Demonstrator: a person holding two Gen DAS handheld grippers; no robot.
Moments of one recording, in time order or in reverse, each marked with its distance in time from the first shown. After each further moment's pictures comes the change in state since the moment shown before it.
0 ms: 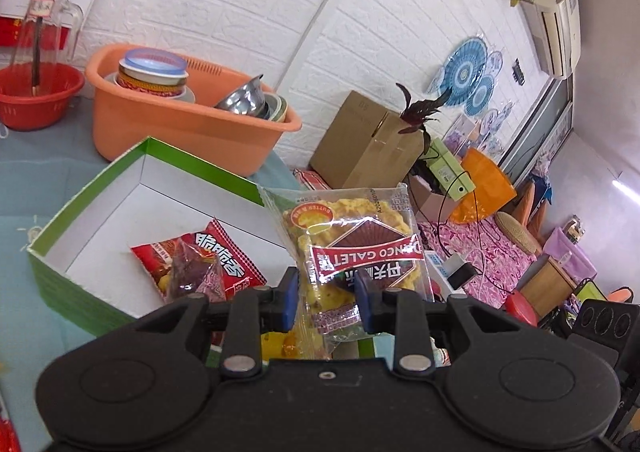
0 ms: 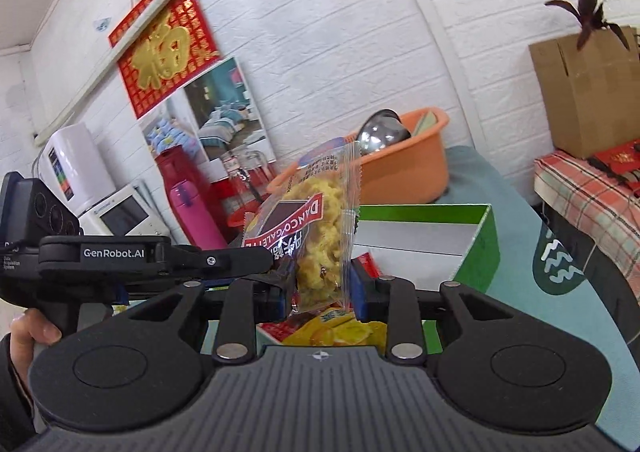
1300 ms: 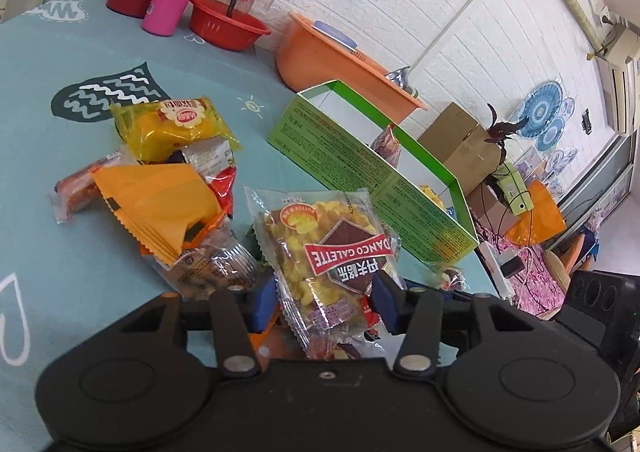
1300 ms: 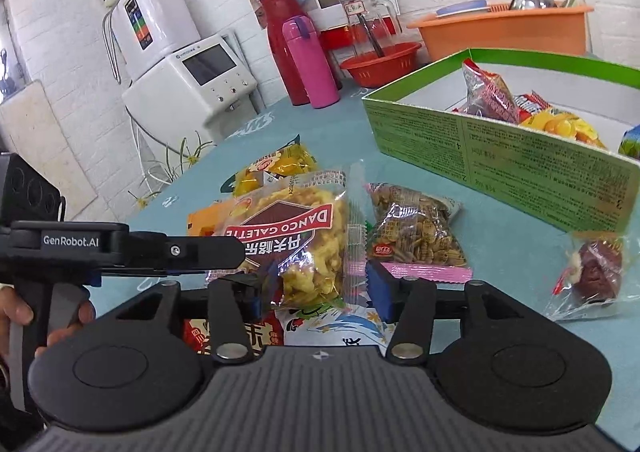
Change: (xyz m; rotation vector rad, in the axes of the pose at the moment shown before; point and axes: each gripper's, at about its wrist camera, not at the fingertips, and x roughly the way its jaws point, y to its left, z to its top) left arm -0.165 0.078 -0.136 -0.241 -0.041 0.189; right arm 0.021 0.120 -0.108 -0.149 0.347 0.187
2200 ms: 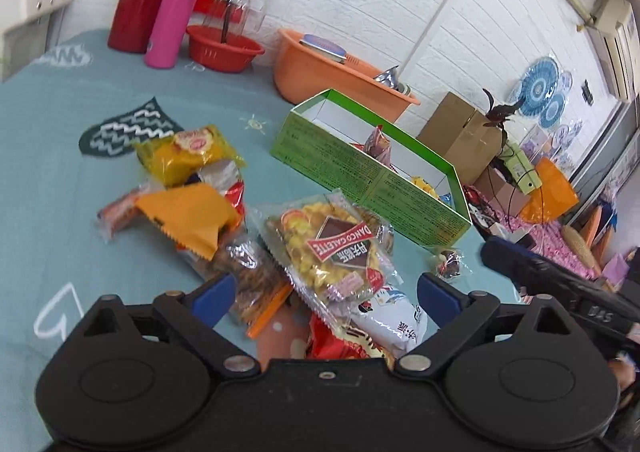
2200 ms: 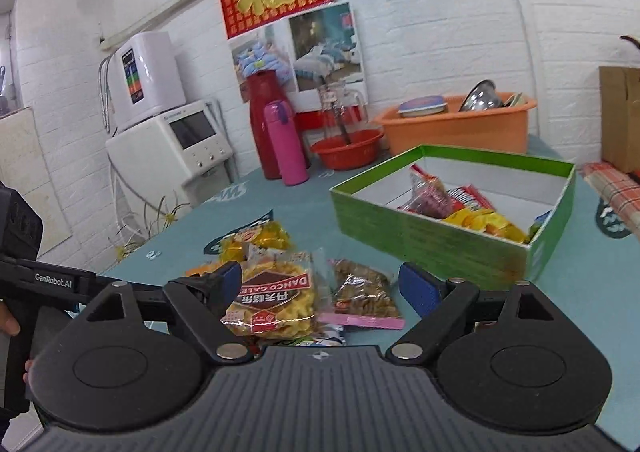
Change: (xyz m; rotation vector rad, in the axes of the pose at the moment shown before) left arm -0.041 -0.020 -0.007 0.091 -0.010 0.053; right arm -0.066 0.019 0.008 -0.078 -0.205 -0.122
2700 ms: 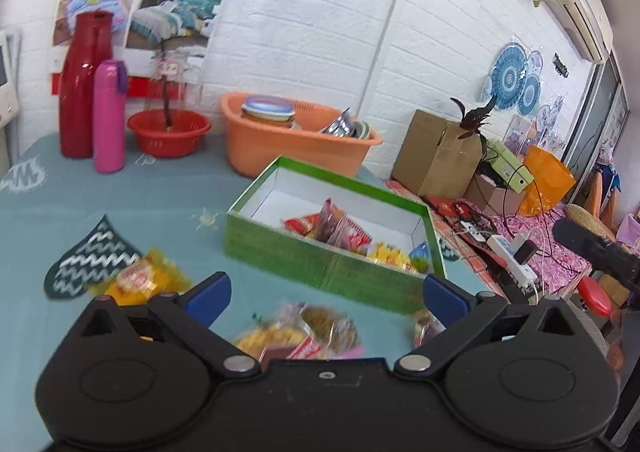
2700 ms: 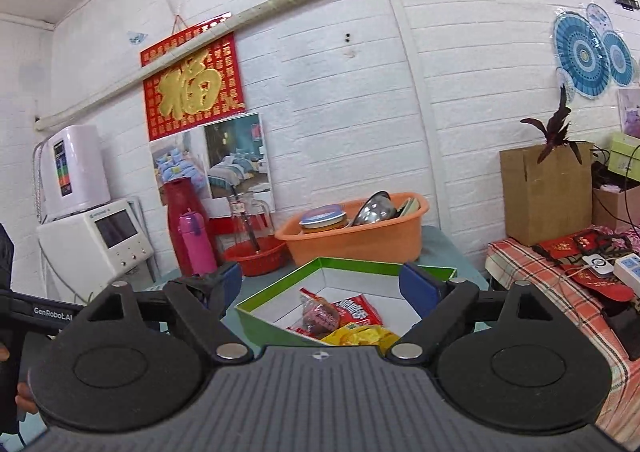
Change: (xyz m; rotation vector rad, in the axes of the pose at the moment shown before) left arm 0.017 -0.070 0.062 0.229 -0.075 0.034; right arm -0.079 -0.020 0.046 0.027 -0.284 -0.261
